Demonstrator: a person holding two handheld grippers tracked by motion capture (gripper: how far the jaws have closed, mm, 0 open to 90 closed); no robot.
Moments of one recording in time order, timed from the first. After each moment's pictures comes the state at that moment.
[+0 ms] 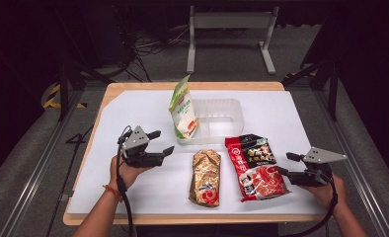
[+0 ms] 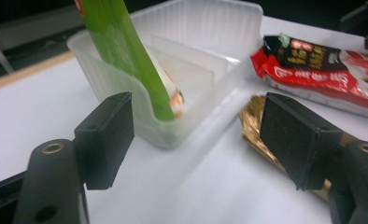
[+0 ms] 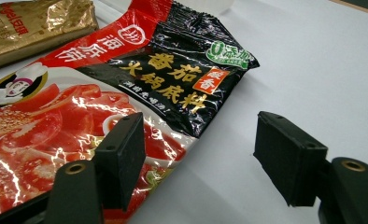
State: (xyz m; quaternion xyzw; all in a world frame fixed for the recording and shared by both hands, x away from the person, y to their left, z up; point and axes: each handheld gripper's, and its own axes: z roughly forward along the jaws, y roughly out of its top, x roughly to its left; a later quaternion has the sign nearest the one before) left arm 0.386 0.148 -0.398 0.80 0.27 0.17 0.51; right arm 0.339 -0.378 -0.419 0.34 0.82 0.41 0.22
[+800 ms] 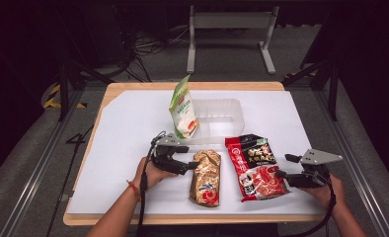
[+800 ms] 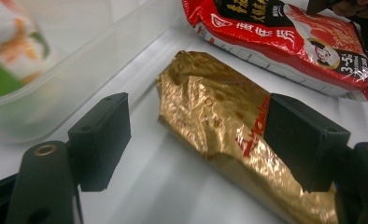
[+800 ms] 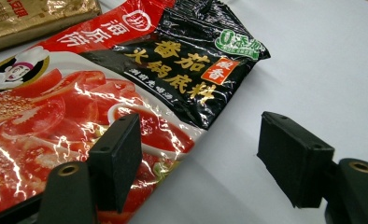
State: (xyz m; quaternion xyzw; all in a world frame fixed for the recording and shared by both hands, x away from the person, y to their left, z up) left arm 0.414 0.072 -0.437 0.85 0.25 -0.01 0.47; right arm 0.338 -0.373 -0.422 0.33 0.83 0.40 0.21
